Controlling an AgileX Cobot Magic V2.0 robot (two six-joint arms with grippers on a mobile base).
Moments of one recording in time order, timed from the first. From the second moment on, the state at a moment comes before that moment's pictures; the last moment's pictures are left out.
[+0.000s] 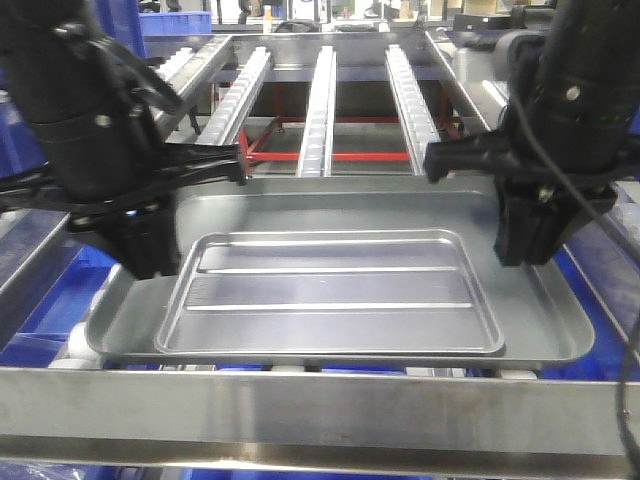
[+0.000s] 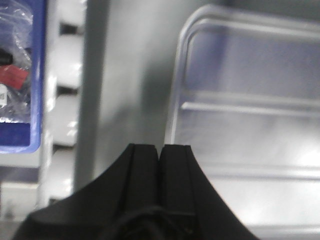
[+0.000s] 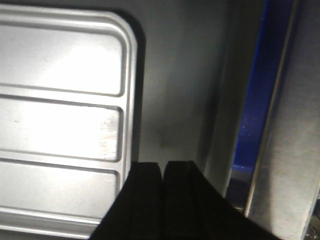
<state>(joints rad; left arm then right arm) -0.60 1.71 -1.10 0.11 0.60 -0.68 0.41 1.66 -1.07 -0.09 0.71 0.45</state>
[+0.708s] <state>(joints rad) -0.60 1.76 -1.13 0.11 0.64 -0.68 0.41 1.69 -1.08 -0.04 0.67 0.45</state>
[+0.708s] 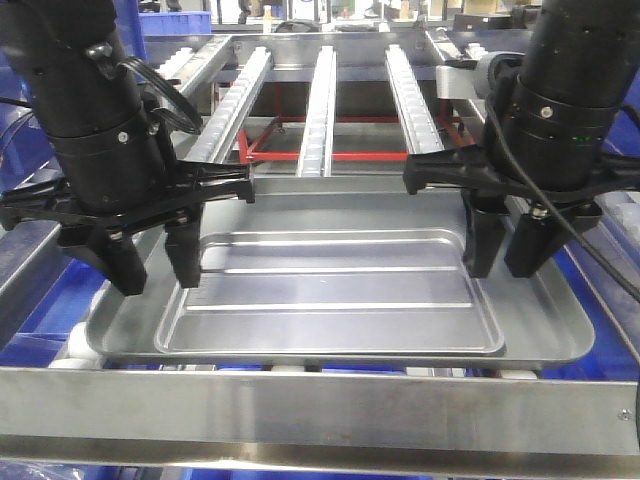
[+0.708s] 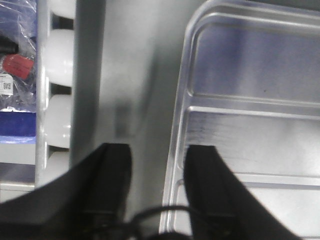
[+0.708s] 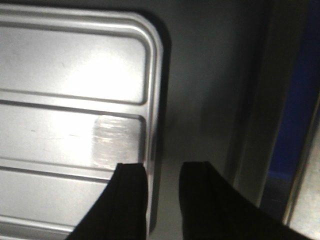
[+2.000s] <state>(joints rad) -0.60 1.80 -1.14 0.11 0.63 -0.68 0.41 1.77 -1.08 -0.04 0.62 0.44</state>
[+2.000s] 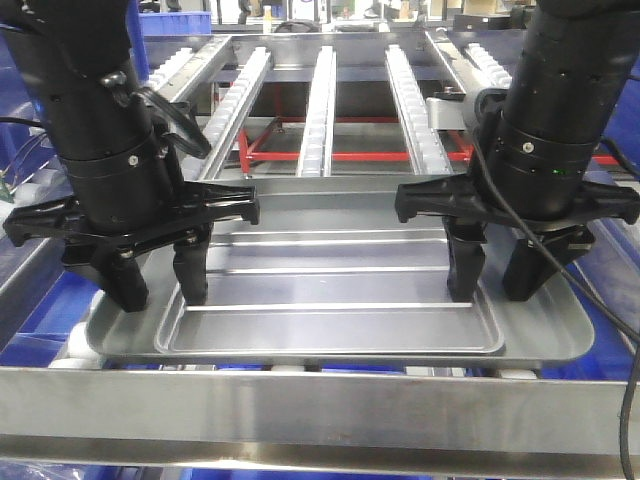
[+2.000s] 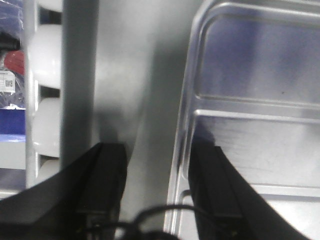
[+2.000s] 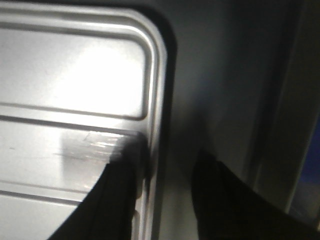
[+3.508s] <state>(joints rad) -0.61 1.81 -1.14 0.11 0.62 -0.68 0.42 1.77 -1.09 -0.02 0.60 0.44</state>
